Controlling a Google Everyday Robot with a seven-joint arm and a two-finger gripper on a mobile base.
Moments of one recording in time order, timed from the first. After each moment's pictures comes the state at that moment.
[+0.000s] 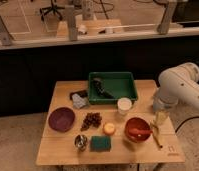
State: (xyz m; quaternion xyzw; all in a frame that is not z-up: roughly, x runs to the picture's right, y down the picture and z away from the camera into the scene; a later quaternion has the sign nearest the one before) arm 0.286 0.111 0.683 -0.28 0.02 0.02 0.96
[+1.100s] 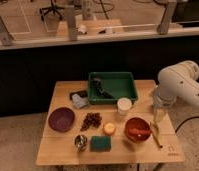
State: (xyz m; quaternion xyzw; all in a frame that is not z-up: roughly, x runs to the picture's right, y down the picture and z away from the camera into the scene) arm 0.268 0.087 0.690 -0.26 0.00 0.01 0.97
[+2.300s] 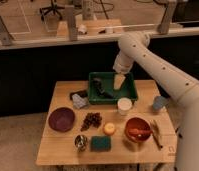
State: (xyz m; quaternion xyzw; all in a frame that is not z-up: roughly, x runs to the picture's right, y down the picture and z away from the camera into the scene) arm 0.094 -0.066 0.798 -0.25 -0.09 0.06 0.96
